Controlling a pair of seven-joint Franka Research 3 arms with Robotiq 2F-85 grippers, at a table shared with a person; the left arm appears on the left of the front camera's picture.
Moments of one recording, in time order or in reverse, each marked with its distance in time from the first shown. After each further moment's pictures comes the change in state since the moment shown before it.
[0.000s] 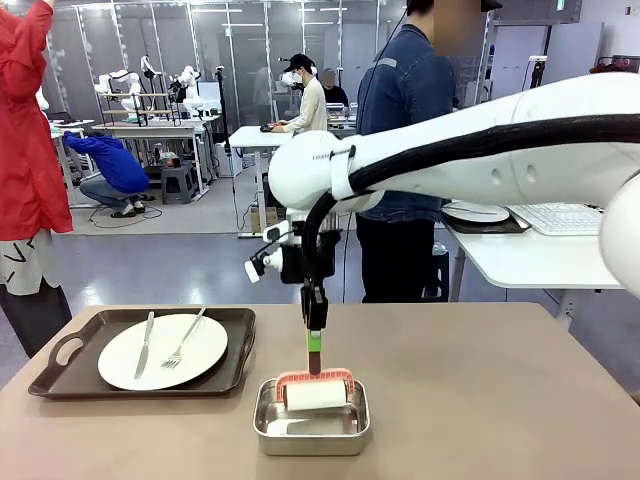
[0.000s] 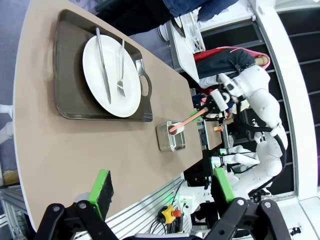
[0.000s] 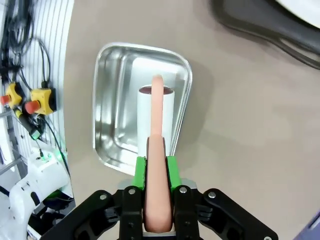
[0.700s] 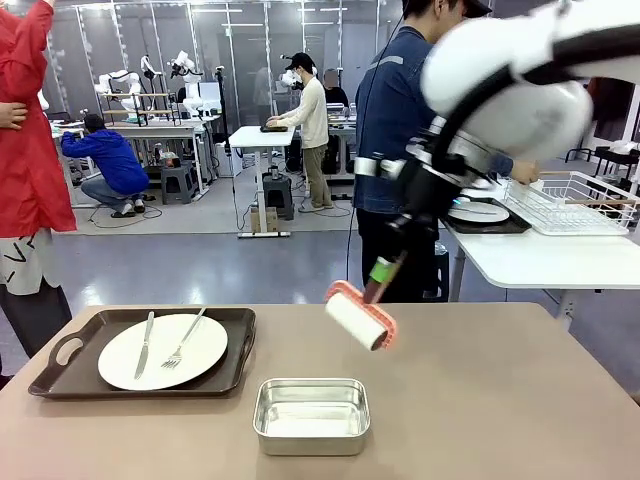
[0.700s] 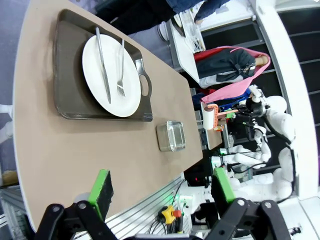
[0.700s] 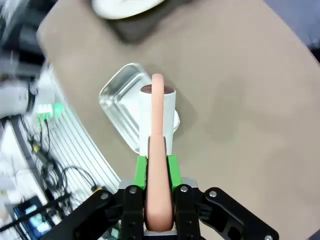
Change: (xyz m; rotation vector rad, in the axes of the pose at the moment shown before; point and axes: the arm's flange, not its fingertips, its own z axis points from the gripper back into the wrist) left arm 0.000 0.000 0.000 0.000 0.001 0.000; right arm -0.199 0.111 0.072 -0.127 -0.593 -0.855
